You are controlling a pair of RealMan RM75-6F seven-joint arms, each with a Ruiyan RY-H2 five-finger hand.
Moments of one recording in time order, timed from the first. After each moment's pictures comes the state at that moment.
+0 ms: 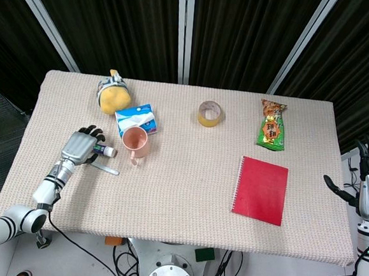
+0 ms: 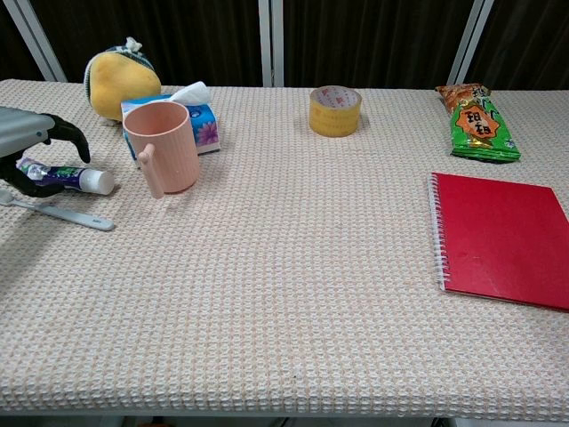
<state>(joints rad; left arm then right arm) -0.60 -1.56 -0.10 -1.05 1.32 0.90 0.12 0.18 -1.21 0.22 -1.46 -1.49 1.61 0.26</state>
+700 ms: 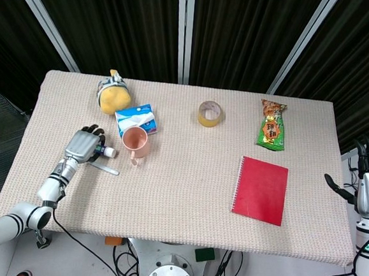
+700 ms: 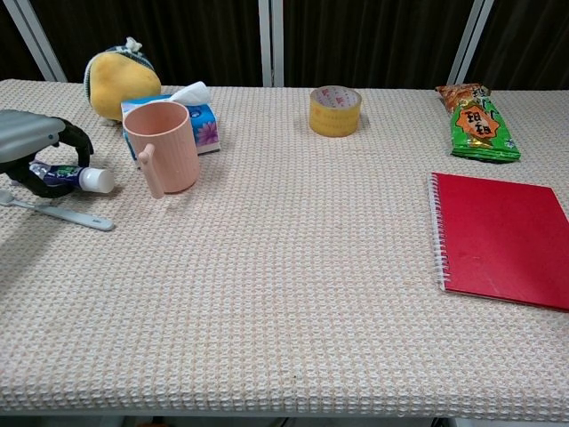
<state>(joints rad) -0.62 -1.62 -0.10 -0.95 1.33 0.91 0.06 0.19 -1.24 0.22 -1.40 -1.47 1.57 0.25</state>
